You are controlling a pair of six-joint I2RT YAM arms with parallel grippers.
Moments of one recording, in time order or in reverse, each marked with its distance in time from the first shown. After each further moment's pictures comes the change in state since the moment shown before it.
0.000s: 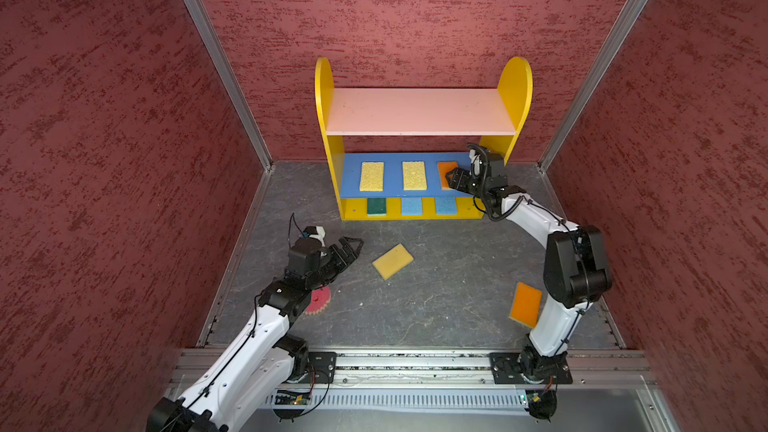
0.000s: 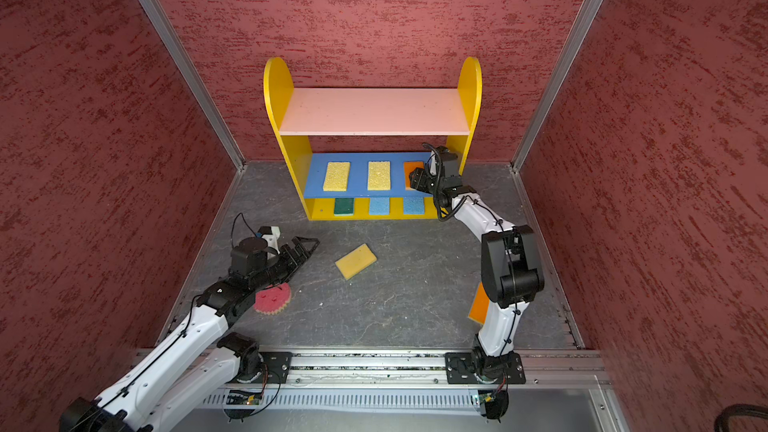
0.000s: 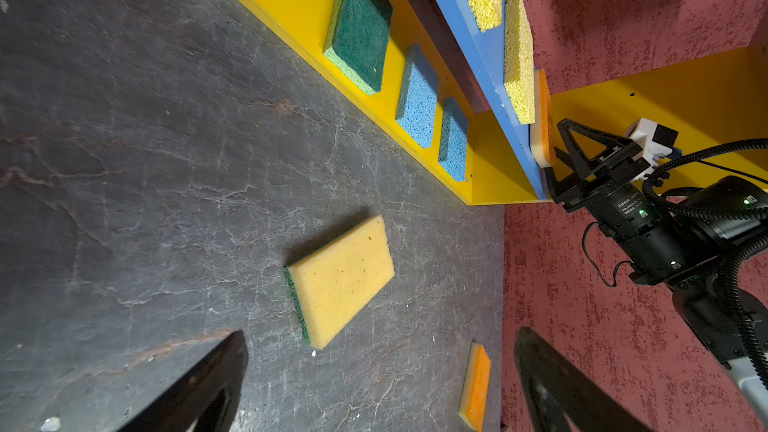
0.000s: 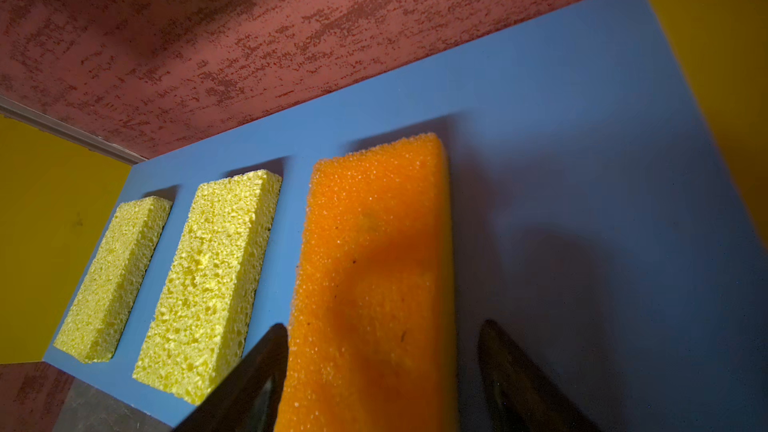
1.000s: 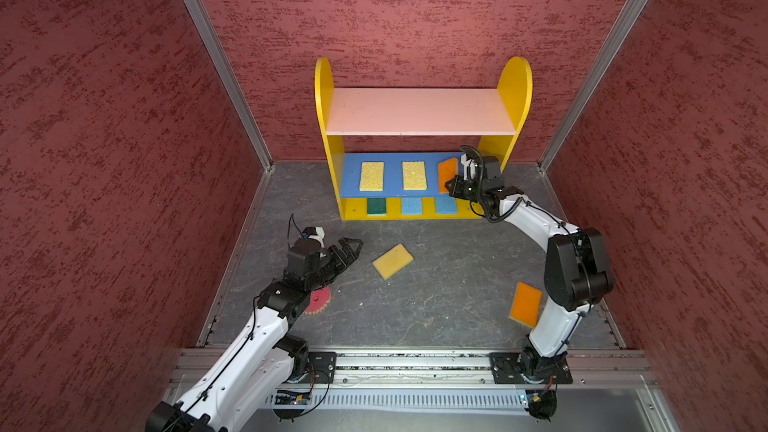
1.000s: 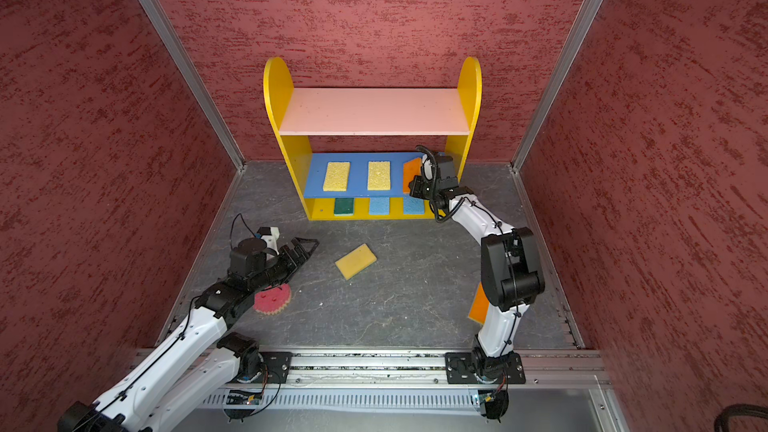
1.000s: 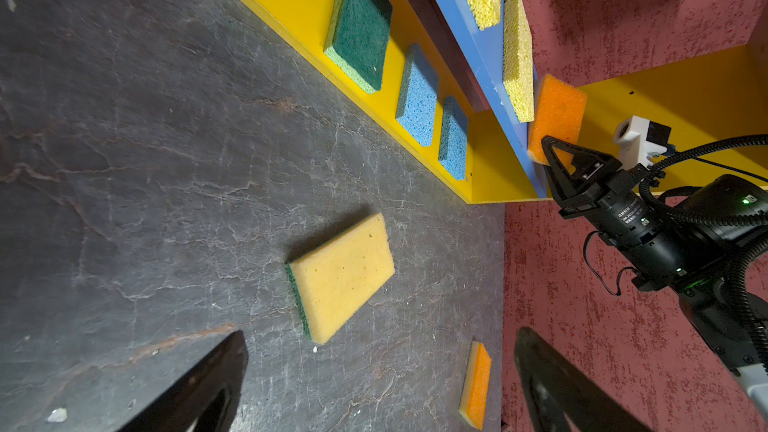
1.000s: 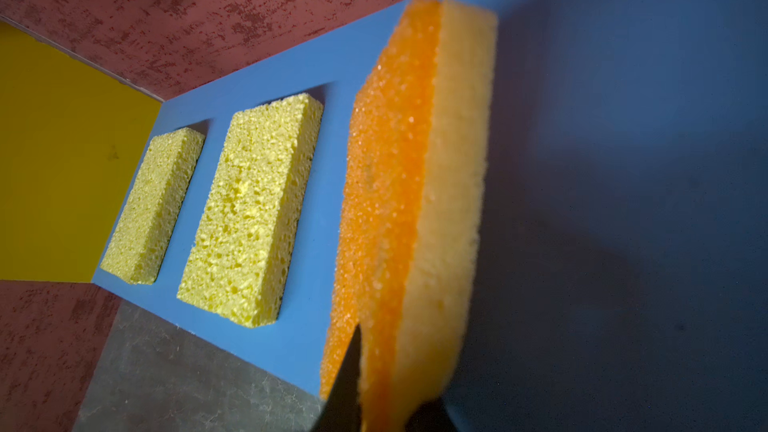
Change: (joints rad) left arm -0.002 -0.021 0.000 -0.019 -0.002 0.004; right arm 0.032 -0.010 -0.010 -0.061 -0.096 -0.029
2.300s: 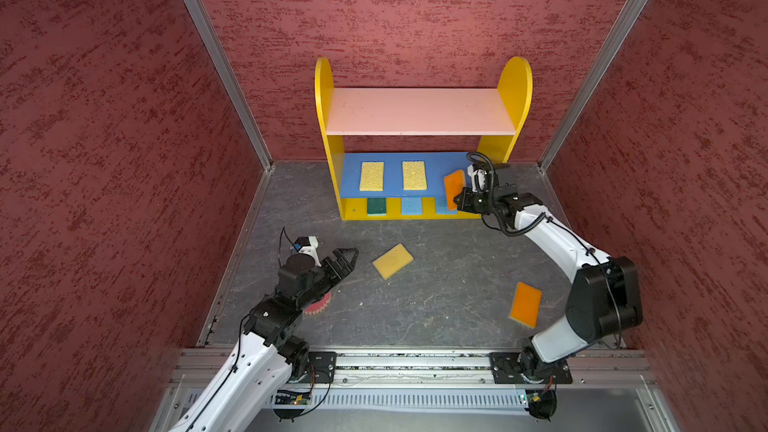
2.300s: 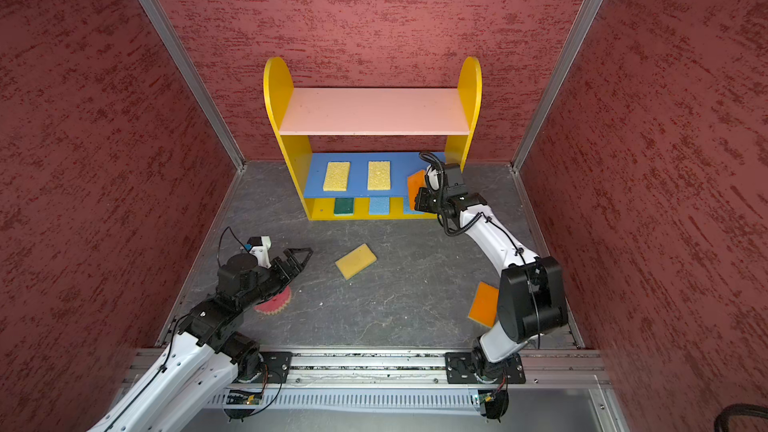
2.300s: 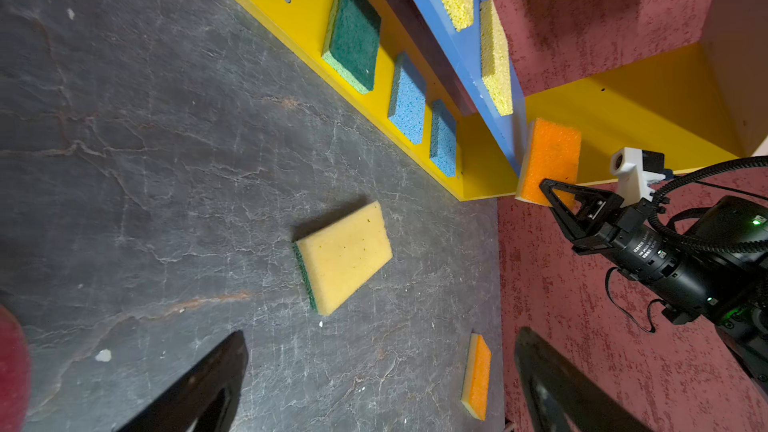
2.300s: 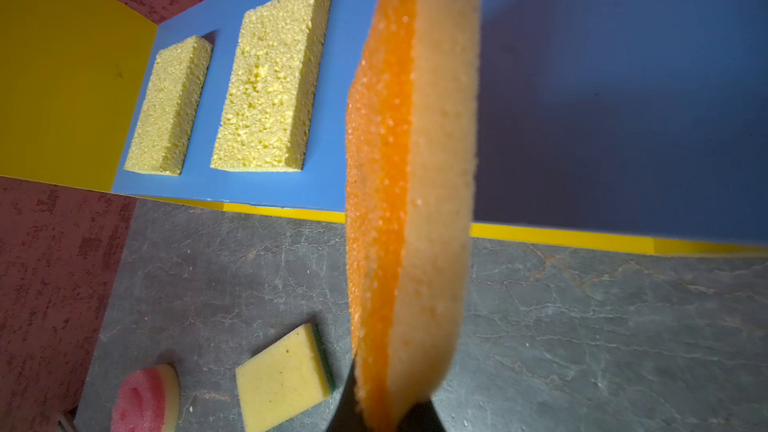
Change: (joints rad) left arm -0.062 -0.203 -0.029 -0.145 -0.085 -0.014; right arm 0.018 -0.216 -0.085 -0.270 -0.004 -0.049
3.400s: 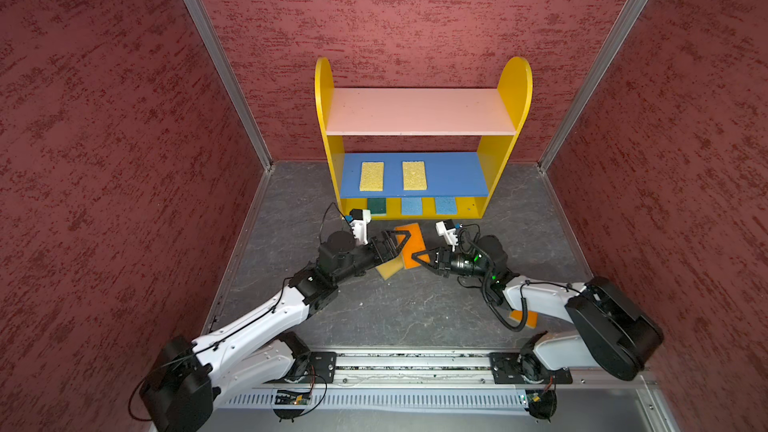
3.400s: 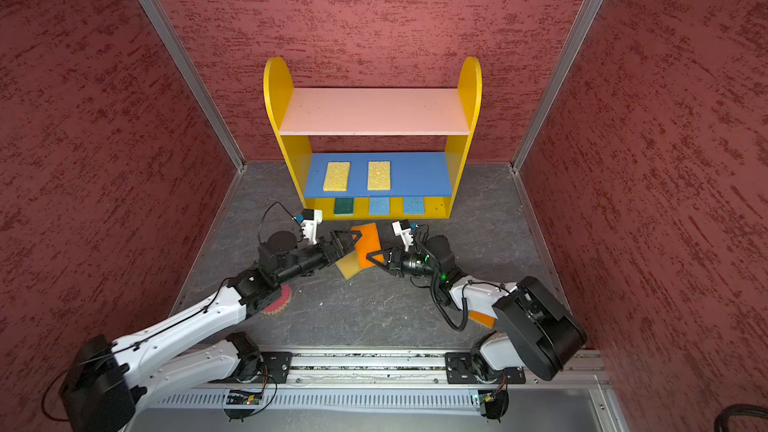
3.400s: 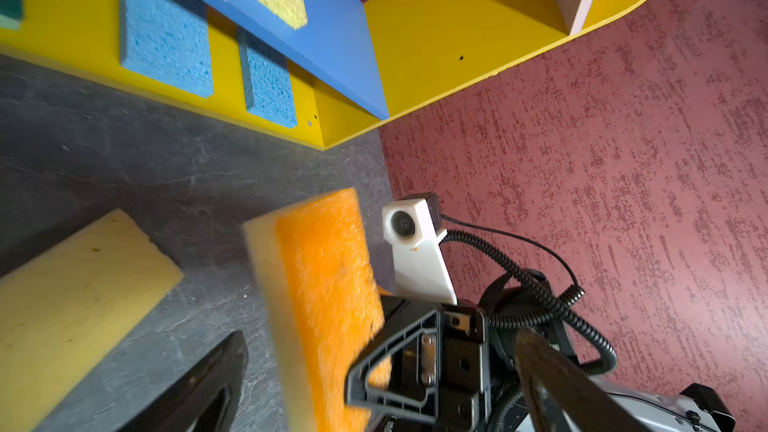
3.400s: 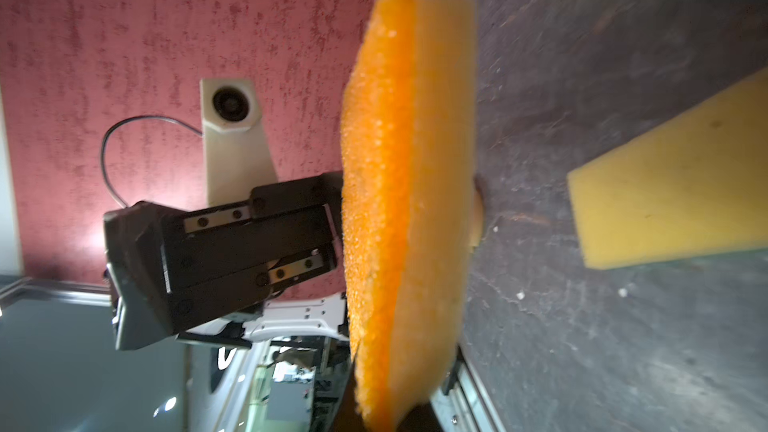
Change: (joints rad) left arm -0.291 0.360 0.150 0.510 0.027 -0.007; right arm 0.316 -0.251 -0.798 1.206 -0.457 0.834
